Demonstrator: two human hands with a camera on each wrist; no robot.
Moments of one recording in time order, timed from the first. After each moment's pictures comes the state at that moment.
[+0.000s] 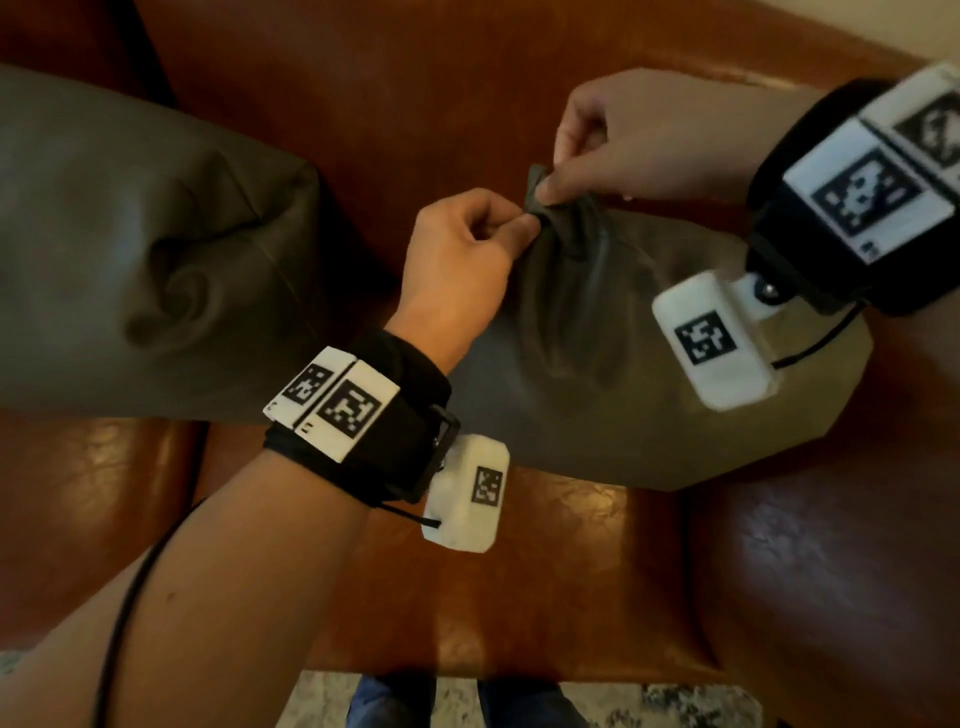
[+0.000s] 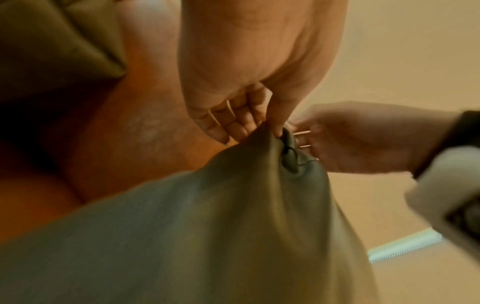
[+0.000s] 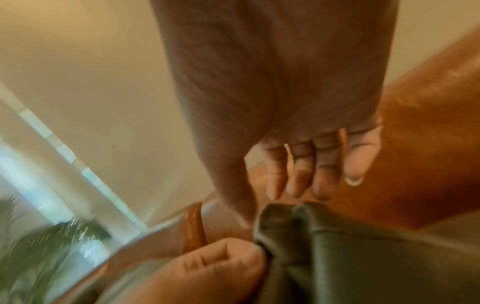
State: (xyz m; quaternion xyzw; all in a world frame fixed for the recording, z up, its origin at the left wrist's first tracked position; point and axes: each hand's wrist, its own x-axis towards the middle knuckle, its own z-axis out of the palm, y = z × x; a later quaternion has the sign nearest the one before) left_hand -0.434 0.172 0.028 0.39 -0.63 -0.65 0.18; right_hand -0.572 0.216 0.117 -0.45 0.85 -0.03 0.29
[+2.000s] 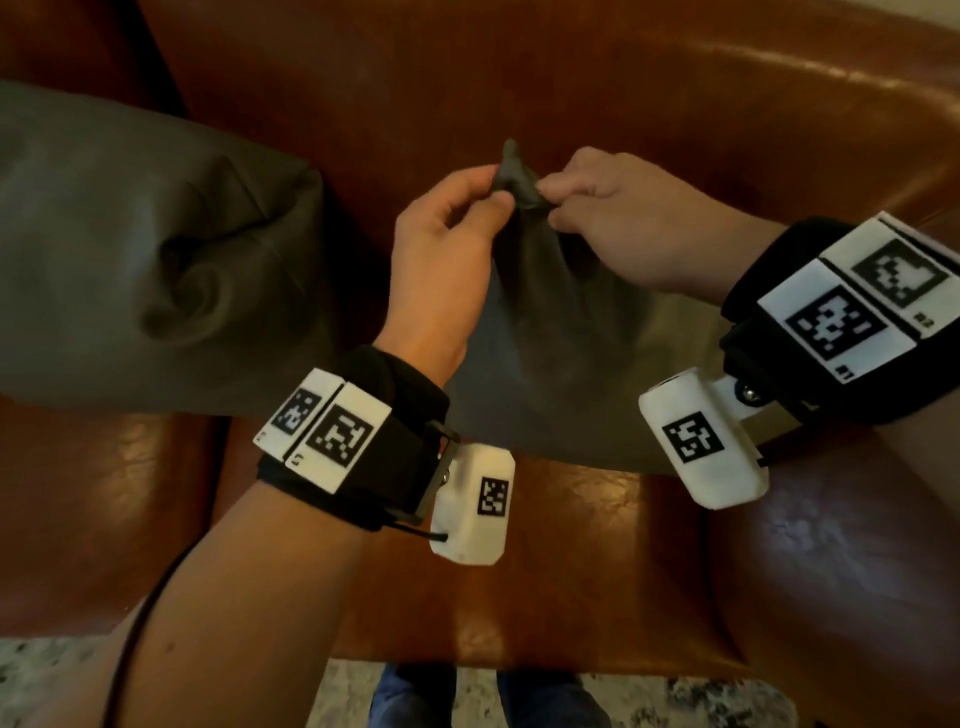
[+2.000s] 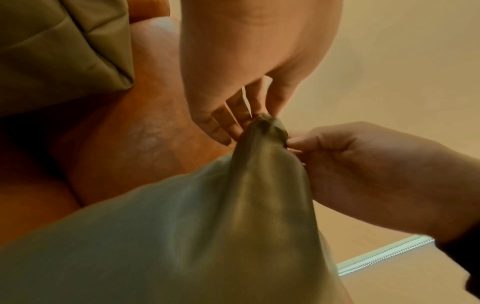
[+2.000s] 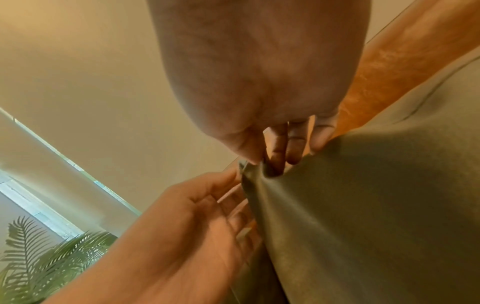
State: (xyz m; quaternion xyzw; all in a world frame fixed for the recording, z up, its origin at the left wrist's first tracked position) left_hand -0.424 0.188 0.043 0.38 -0.54 -0.71 0.23; right_hand -0.548 0.256 0.097 -0.47 0.81 -0.14 0.34
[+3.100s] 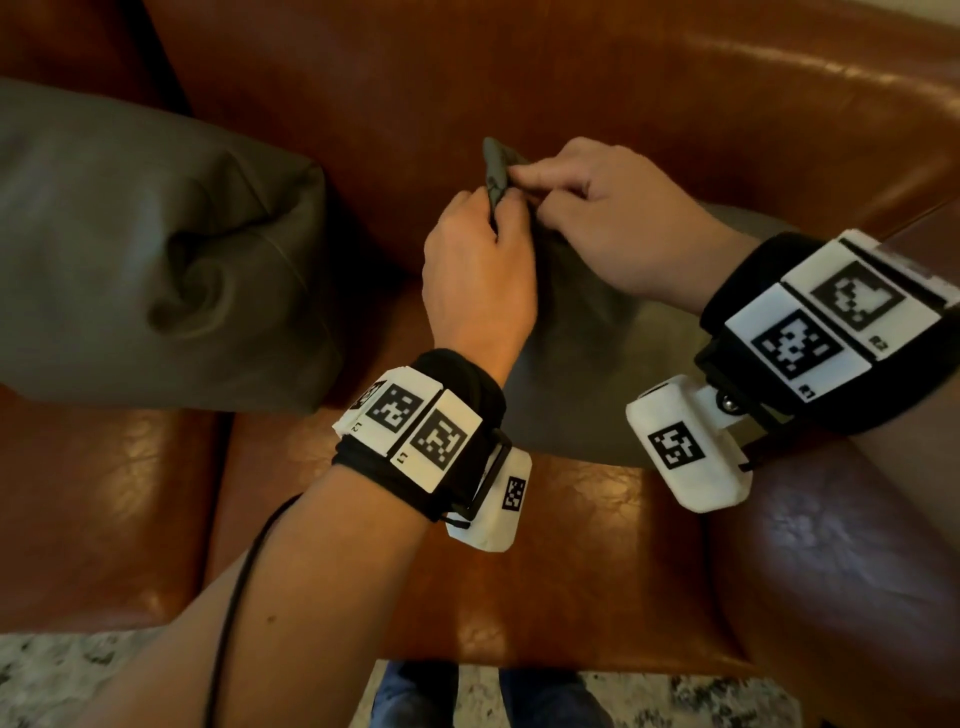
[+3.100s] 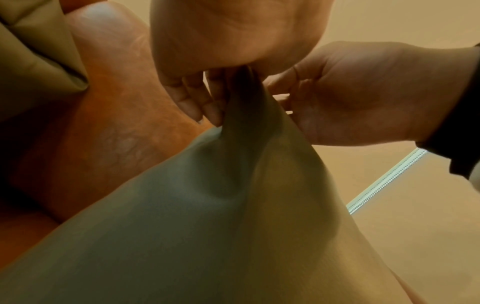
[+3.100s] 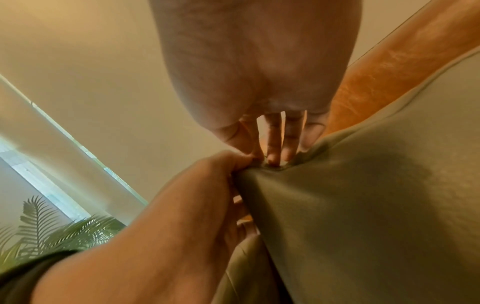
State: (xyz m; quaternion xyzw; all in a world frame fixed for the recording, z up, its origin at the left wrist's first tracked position) left_hand -0.439 0.212 0.035 0.44 -0.70 -0.50 0.26; right_hand -0.538 0.261 0.091 -0.47 0.81 -0.21 0.29
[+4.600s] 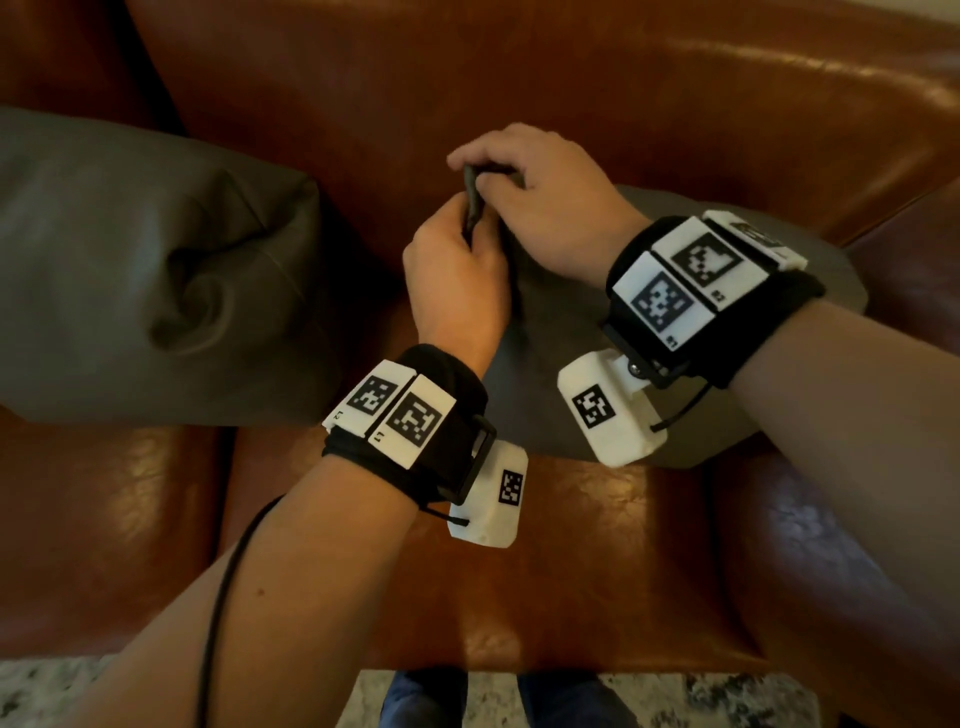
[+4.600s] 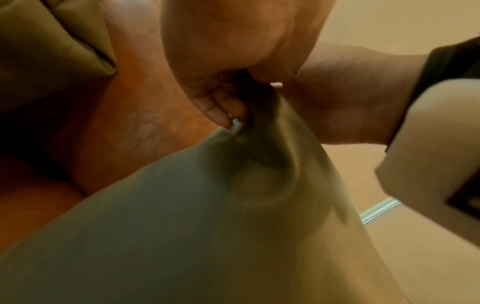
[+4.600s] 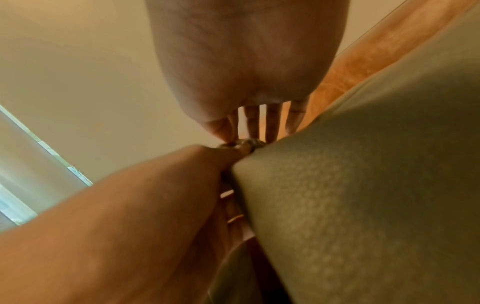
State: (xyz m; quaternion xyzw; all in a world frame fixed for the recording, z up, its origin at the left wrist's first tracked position) left_hand -0.433 0.202 0.022 0.42 -0.69 -0.52 0.28; right_hand -0.533 0.233 0.065 -0.48 0.81 -0.24 0.24
